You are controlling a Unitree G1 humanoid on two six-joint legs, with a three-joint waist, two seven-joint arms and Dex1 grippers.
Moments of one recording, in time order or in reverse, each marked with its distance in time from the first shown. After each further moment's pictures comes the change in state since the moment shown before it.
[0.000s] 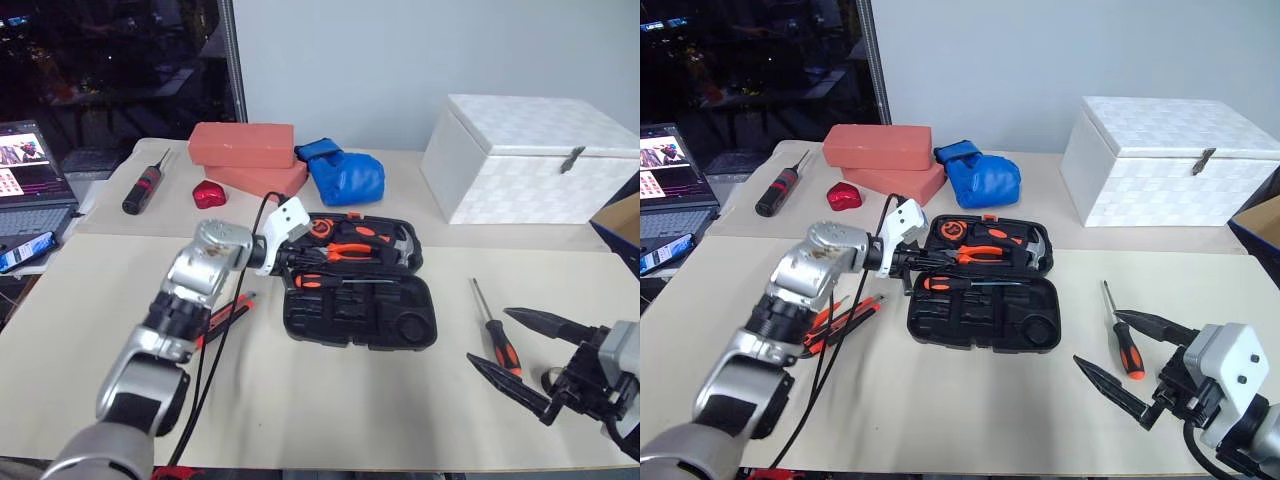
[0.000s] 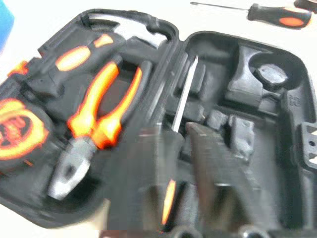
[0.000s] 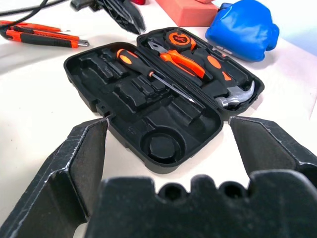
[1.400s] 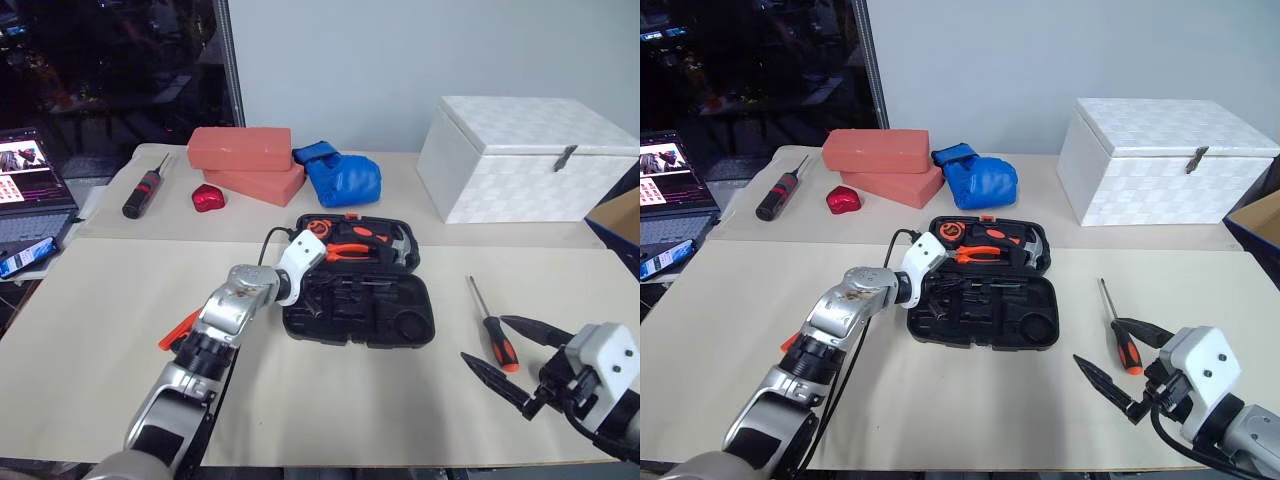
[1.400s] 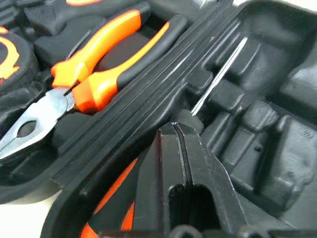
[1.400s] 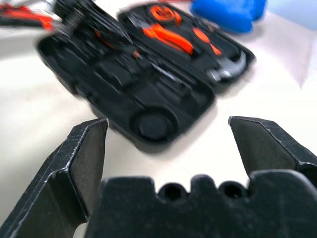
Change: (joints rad) left arm 0.178 -0.123 0.010 -0.079 -0.054 -0.029 0.262; right arm -0.025 0.019 0.122 0.056 -0.225 0.092 -0.122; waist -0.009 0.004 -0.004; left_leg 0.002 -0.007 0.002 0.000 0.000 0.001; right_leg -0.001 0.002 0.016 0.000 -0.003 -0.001
